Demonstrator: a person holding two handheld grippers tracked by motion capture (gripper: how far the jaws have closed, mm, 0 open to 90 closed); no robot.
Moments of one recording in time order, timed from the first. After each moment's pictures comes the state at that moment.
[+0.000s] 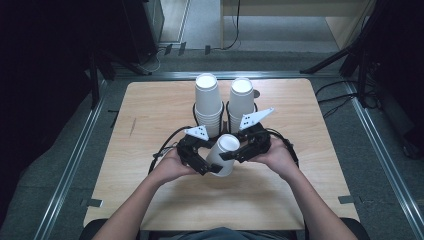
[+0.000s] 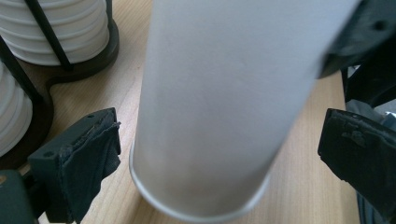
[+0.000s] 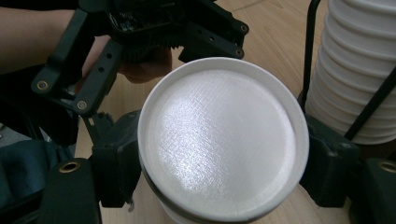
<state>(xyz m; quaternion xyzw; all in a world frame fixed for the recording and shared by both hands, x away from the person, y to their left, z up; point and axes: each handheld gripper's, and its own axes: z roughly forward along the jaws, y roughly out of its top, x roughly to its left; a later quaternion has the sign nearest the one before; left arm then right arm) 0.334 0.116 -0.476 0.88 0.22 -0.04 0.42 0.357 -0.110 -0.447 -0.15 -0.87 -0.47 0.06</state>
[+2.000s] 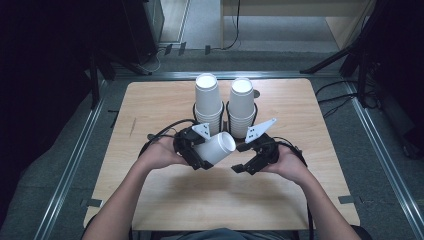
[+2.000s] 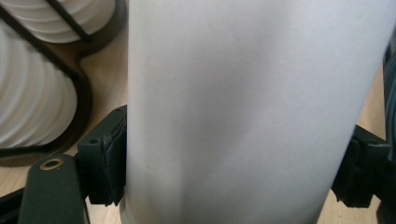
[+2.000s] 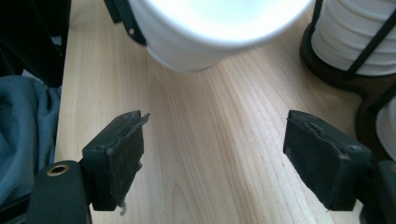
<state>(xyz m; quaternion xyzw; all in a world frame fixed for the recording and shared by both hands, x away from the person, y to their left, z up) 0.347 0.114 -0.449 0.95 0.12 -0.01 0.27 0.344 -0.132 -0.467 -0.14 -0.91 -0.40 0.05</state>
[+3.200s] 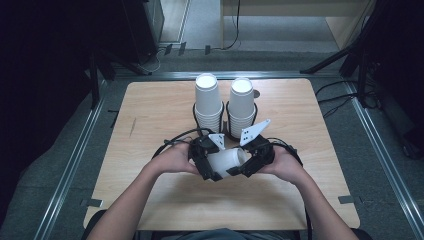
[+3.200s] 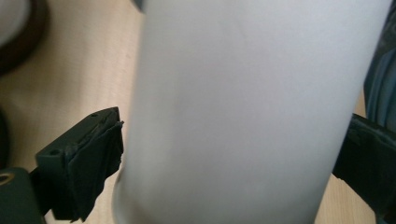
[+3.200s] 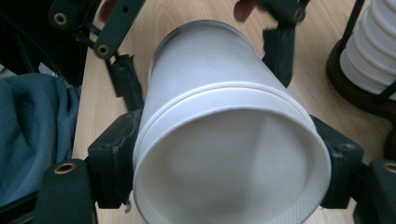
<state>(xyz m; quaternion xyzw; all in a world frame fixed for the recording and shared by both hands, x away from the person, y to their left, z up) 0.343 0.083 -0.469 0.96 0.09 -0.05 0.27 0.338 -0.119 -0.463 -0.10 -0.91 -0.40 0.06</state>
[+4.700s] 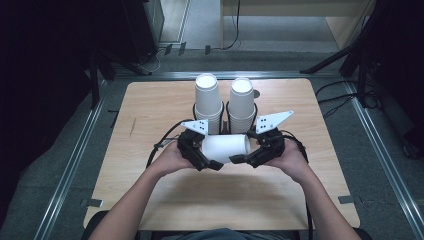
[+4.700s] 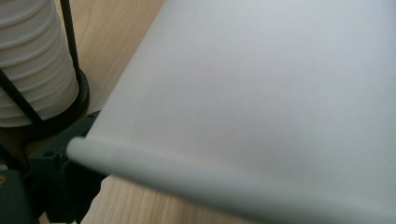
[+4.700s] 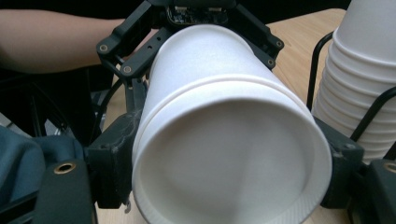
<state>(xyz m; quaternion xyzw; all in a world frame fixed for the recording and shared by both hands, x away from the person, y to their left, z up) 0.344 0.116 -0.455 0.87 0.13 -0.08 0.47 0.337 -0.141 -0.427 -0.10 -0.85 -0.52 0.04</state>
